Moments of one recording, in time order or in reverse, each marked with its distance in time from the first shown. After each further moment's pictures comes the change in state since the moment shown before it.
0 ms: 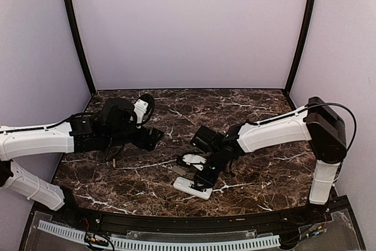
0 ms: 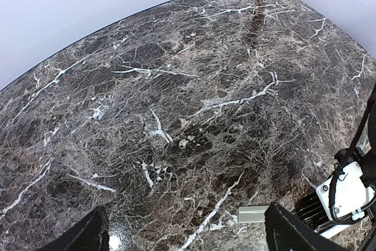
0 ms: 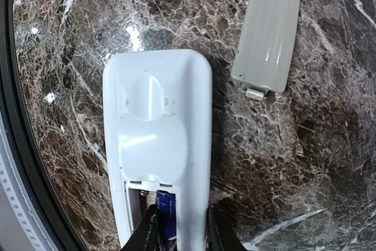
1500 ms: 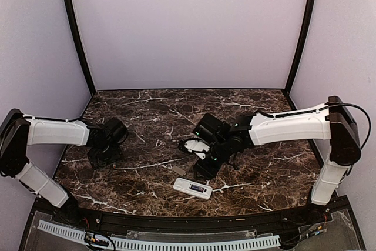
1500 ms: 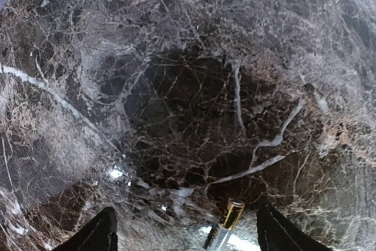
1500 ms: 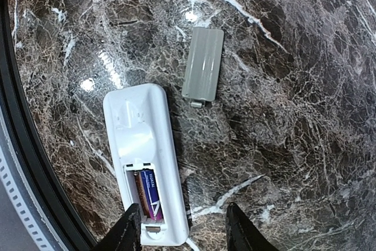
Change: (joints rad) left arm 0.333 0.212 -0.120 -0.469 -0.129 -0.912; right arm 0.013 -0.123 0.048 -0.080 0.156 0.083
